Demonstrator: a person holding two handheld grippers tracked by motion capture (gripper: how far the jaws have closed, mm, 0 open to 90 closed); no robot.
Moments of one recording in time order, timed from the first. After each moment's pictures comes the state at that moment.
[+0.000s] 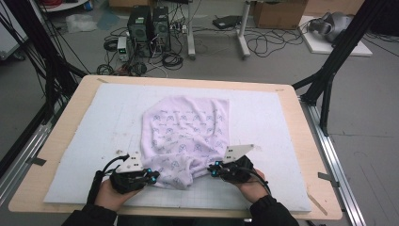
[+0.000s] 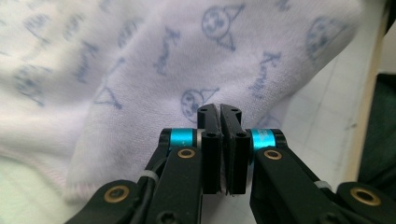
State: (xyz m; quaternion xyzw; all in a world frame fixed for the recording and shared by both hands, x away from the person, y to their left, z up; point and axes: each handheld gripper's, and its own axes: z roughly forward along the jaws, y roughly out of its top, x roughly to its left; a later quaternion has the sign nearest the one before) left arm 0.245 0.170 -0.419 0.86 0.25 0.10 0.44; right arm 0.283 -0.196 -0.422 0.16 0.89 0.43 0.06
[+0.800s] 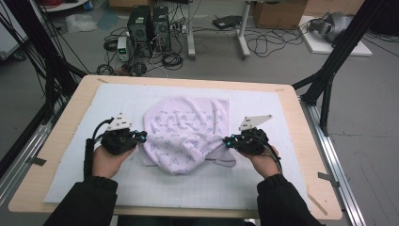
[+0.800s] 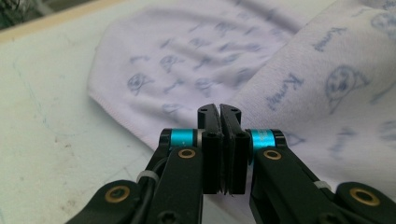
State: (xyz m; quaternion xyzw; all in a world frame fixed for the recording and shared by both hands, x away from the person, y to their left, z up) left arm 0.340 0.190 -0.396 0.81 0.37 0.18 0.41; right arm 0.350 -0.231 -0.387 0.25 0.87 0.41 0.09
